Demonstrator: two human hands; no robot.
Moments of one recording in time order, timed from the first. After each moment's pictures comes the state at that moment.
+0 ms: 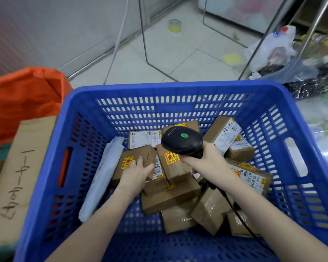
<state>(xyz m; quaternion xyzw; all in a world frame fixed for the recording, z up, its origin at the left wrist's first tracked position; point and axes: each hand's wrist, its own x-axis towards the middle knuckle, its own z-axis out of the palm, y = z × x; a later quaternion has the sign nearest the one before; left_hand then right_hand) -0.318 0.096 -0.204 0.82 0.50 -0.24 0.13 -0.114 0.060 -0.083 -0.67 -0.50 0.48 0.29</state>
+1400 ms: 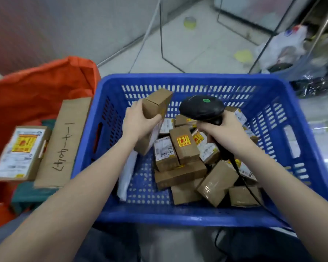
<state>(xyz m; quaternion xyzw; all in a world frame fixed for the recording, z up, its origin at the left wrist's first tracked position) -0.333 0.125 -0.076 0.67 0.65 0.24 0.28 -0.119 0.040 -0.006 -0.68 -0.52 0.41 0.32</state>
